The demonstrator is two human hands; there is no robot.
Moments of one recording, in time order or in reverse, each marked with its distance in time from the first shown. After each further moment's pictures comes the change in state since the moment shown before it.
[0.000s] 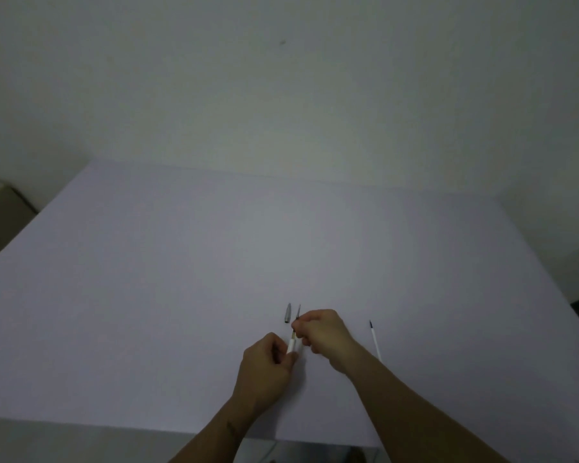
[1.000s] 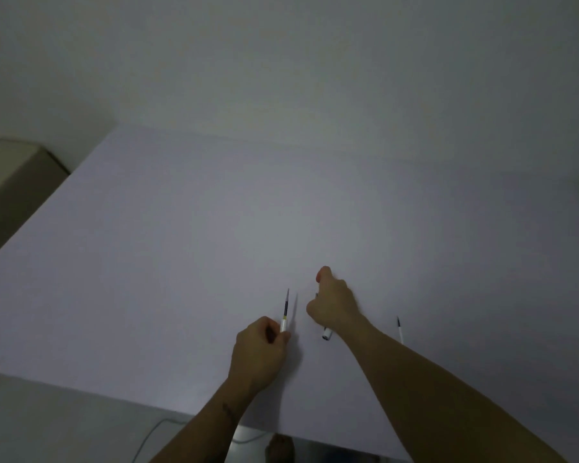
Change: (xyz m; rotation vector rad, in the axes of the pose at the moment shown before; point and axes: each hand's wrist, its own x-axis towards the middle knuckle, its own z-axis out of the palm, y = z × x) left_hand 0.020 -0.010 -0.020 0.022 0.124 -0.164; right_hand 0.066 -0.018 0.013 -0.718 0.087 -0.253
